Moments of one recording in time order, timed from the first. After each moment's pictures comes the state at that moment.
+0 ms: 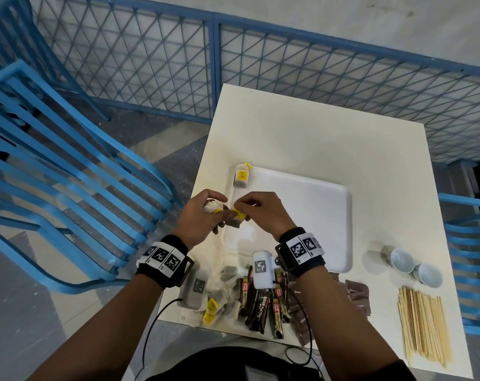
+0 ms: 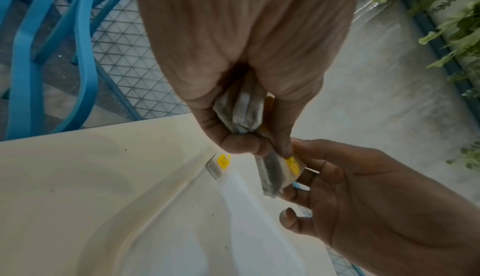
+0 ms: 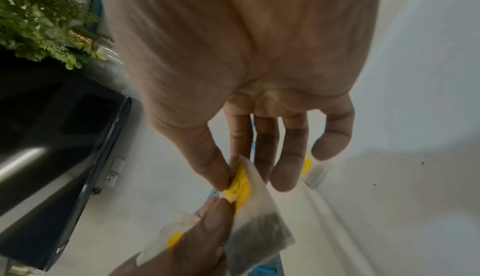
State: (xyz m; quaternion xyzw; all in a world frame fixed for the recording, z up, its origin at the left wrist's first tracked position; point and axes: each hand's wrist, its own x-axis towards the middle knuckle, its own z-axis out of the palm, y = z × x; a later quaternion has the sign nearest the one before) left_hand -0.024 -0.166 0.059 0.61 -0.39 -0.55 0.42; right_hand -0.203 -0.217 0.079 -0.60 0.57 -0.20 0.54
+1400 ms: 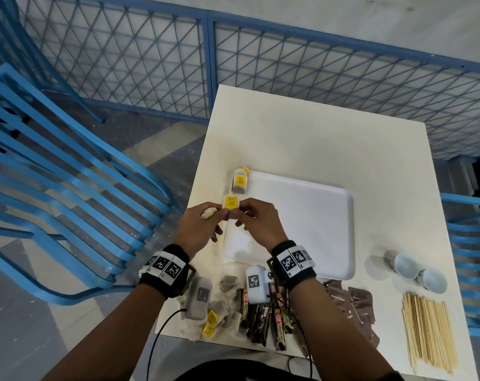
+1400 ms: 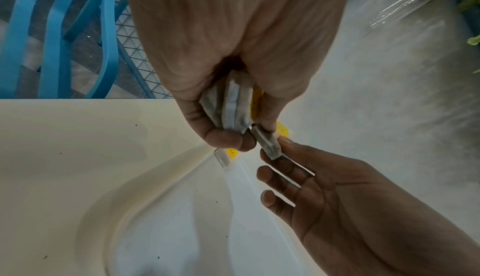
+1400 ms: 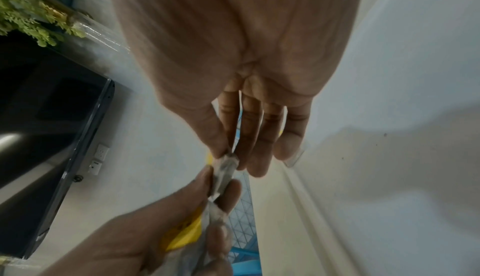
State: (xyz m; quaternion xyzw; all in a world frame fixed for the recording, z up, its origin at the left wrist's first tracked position) left_hand -0.027 -0.180 0.035 0.65 -0.35 -0.53 0.41; right_hand -0.194 -0.217 0.053 -0.54 0.57 -0.26 0.57
